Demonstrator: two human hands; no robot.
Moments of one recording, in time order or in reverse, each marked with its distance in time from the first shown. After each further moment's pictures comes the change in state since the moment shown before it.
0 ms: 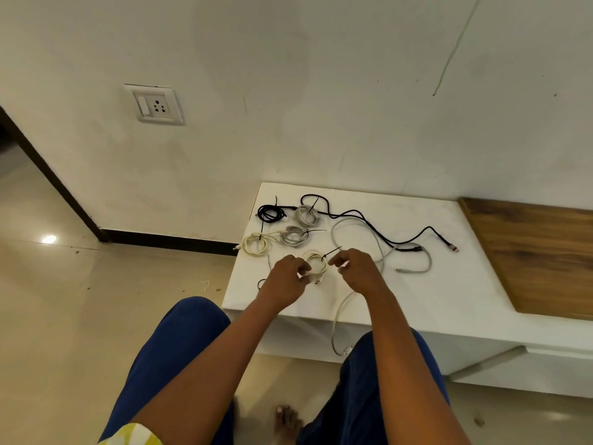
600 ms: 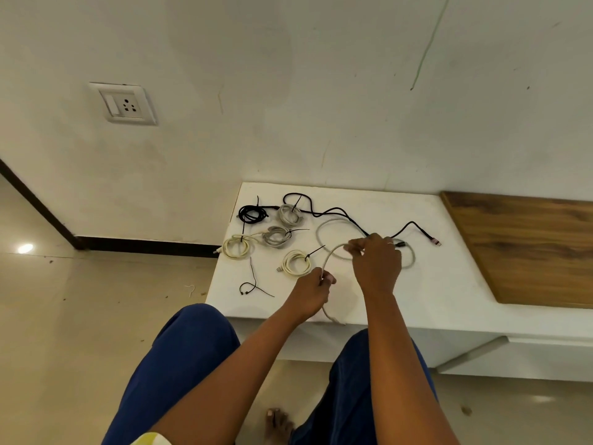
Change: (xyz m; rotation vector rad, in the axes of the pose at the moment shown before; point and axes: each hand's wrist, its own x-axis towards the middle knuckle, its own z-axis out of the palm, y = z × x) left_hand 0.001 0.045 0.054 -0.348 -0.204 -0.166; right_hand -0.005 0.020 -0.026 -0.300 0.493 0.127
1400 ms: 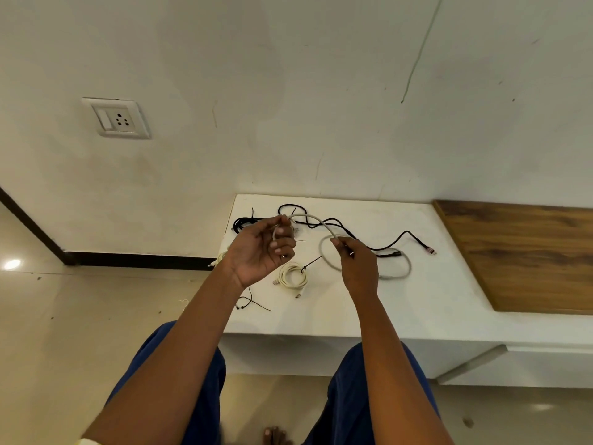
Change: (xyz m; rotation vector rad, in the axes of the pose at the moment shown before) left_hand 0.009 0.053 -0.117 -1.385 -0.401 -0.114; right_hand 0.005 -0.018 0.013 0.630 -0.068 0.150
